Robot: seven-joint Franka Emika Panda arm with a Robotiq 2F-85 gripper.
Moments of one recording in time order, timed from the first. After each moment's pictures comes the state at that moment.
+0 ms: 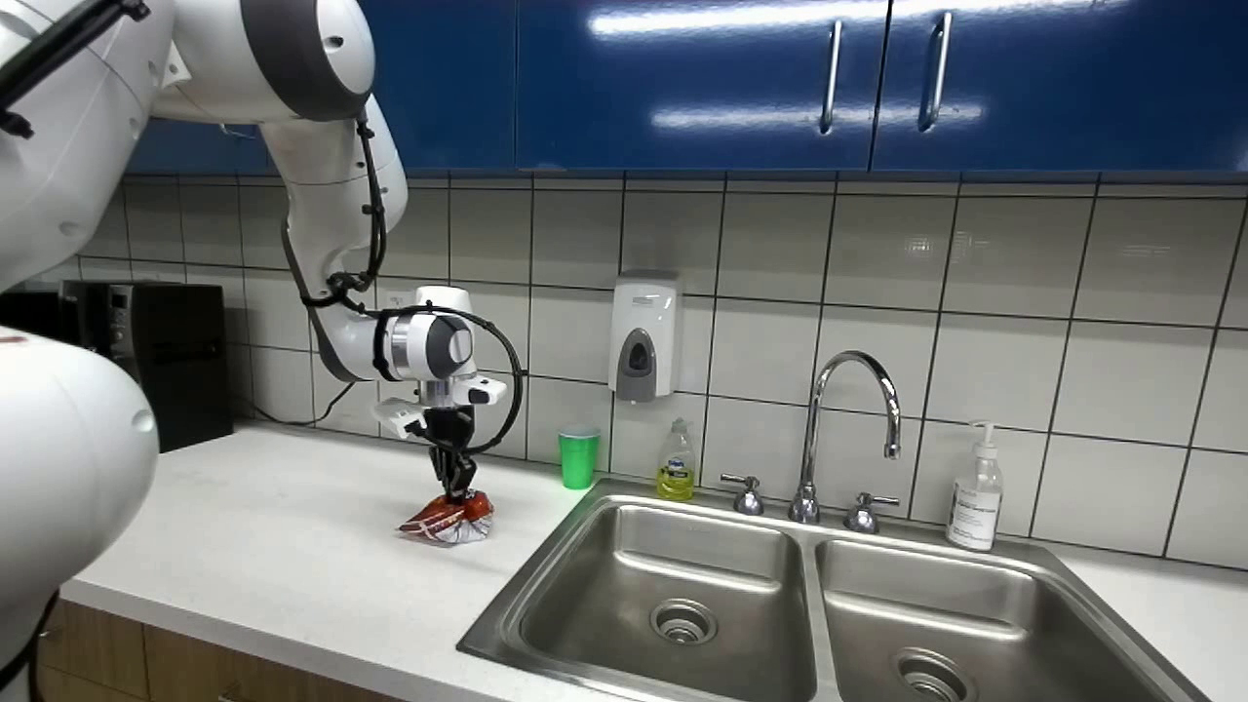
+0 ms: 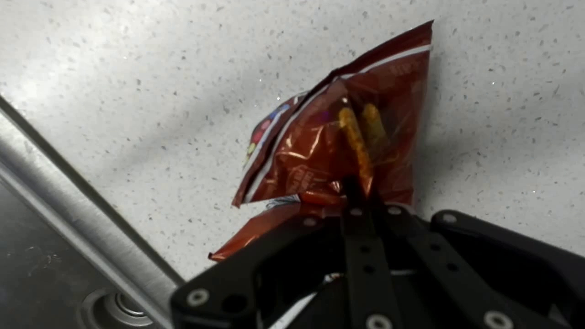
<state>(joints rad) 0.26 0.51 -0.07 -1.99 -0.04 2.53 0.74</state>
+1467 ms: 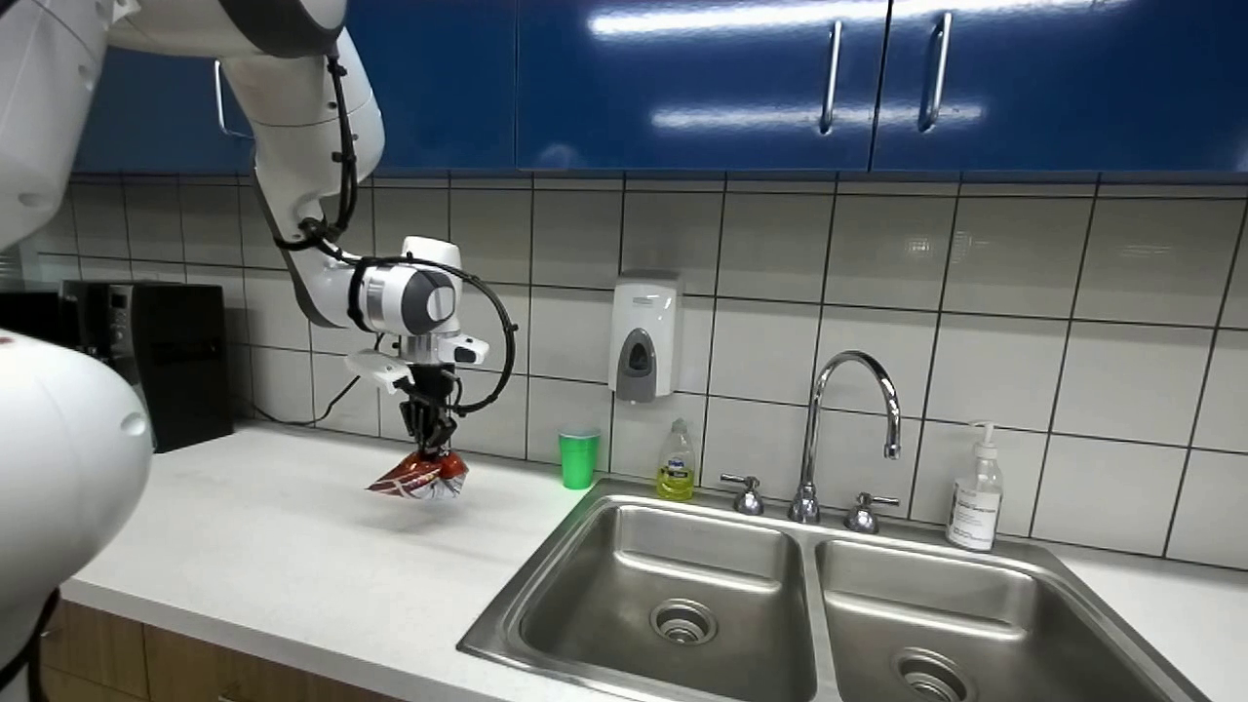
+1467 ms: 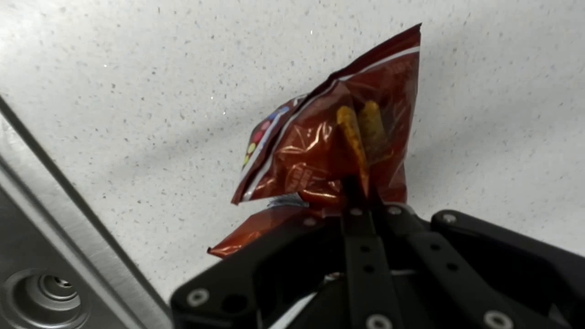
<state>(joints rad) 0.22 0.35 0.03 -2.05 0.09 2.48 0.52</state>
